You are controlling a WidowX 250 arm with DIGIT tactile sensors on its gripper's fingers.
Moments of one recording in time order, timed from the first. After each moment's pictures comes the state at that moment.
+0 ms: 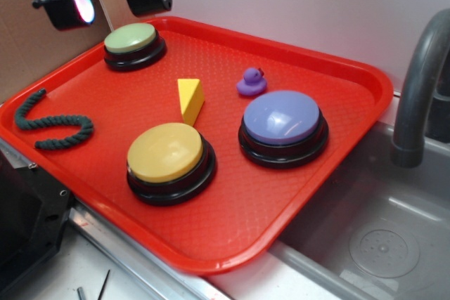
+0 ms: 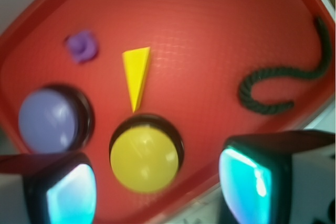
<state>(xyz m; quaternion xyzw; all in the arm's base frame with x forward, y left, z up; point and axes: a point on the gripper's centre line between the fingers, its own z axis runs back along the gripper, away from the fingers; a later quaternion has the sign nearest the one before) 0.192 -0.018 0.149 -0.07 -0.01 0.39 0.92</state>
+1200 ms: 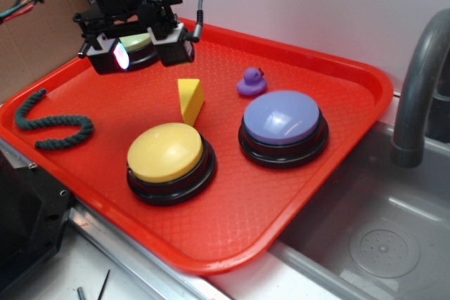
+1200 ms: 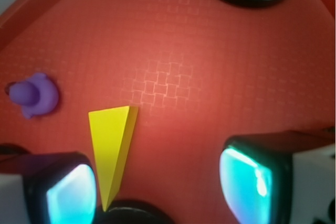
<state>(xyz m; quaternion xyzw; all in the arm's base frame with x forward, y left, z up) 0.218 0.005 0.084 -0.04 -0.06 0.33 0.94</state>
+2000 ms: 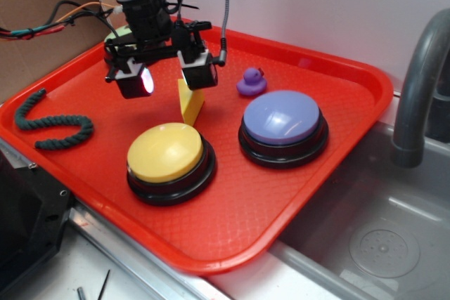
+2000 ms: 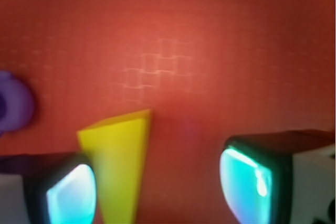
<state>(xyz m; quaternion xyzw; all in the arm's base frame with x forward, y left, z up) 0.237 -0.006 0.044 -0.05 -0.01 0.36 0.93</state>
